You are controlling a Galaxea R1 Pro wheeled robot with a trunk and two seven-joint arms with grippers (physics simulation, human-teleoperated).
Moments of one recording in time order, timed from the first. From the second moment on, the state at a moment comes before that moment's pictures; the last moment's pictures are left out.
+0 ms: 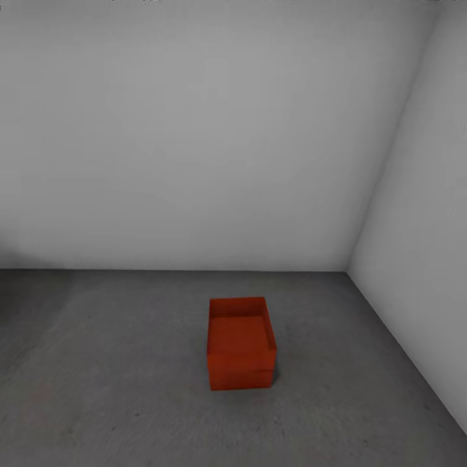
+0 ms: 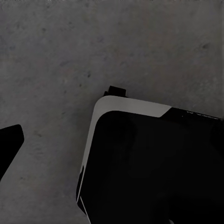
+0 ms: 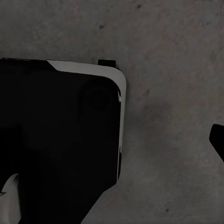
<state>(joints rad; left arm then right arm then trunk) -0.28 0.02 0.10 0.00 0.13 -0.06 0.05 -0.20 -0.04 0.11 0.03 -0.06 -0.12 0.02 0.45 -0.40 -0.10</state>
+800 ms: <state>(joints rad) -0.28 0.02 0.10 0.00 0.13 -0.06 0.05 -0.19 -0.04 0.11 0.03 -0.06 -0.12 0.02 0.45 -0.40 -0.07</state>
